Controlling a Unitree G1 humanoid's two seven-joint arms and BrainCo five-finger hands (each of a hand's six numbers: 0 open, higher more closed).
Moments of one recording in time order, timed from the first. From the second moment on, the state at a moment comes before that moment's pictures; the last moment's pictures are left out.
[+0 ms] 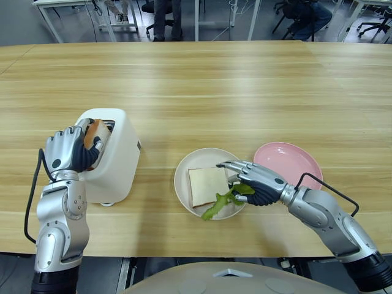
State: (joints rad) left arm 0.19 0.44 0.20 -0.46 0.95 0.24 -0.03; right arm 0.11 -0.68 0.23 -0.32 -0.59 -0.41 0.39
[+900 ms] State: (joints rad) left arm 0.17 0.41 0.20 -0.57 0.92 0.17 0.05; right arm -0.24 -0.49 0.44 0.09 -0.88 -0.47 0.09
